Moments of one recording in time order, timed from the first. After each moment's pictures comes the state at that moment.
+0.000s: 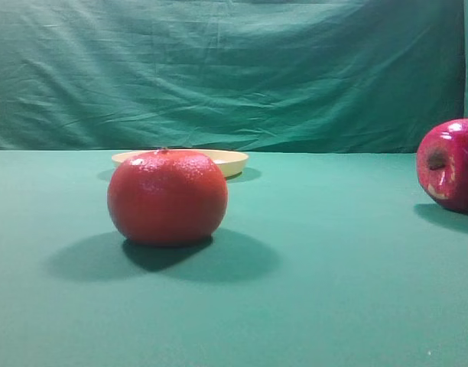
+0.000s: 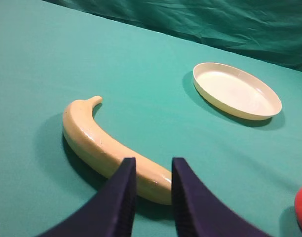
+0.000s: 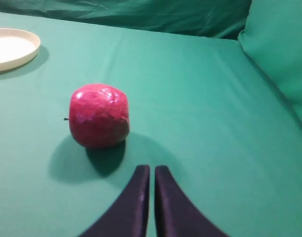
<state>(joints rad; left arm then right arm) 0.18 0.01 0.02 -0.62 0.37 0.53 0.13 -0.01 0.03 -0.13 0.38 0.08</state>
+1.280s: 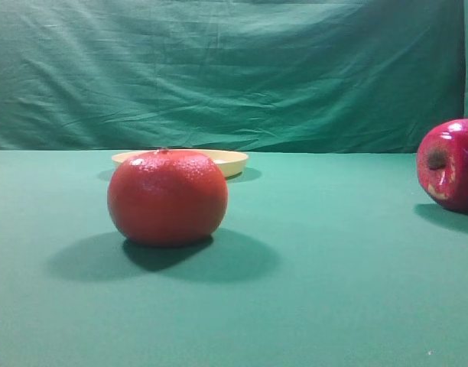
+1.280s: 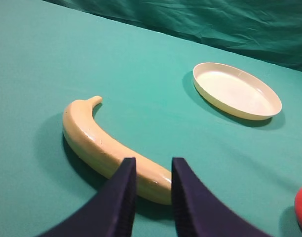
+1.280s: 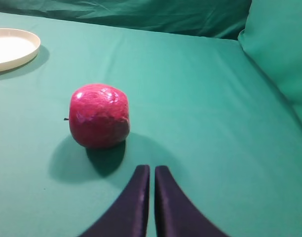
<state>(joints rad) 0.18 0.01 0.02 -0.62 0.37 0.53 0.13 -0.01 0.01 -0.06 0.27 0.12</state>
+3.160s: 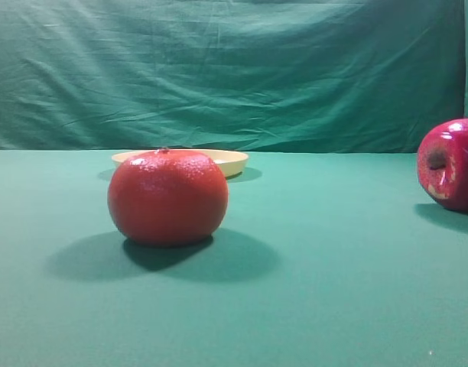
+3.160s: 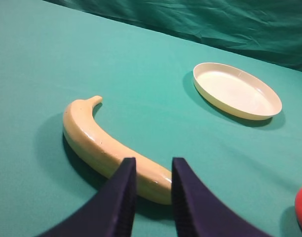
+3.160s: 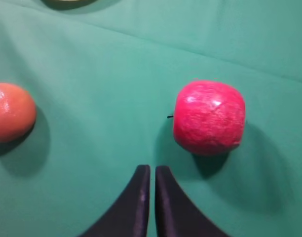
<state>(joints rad) 0.18 0.01 0.02 -0.62 0.37 0.53 0.24 1.25 -0.89 0.18 0.84 -0.23</state>
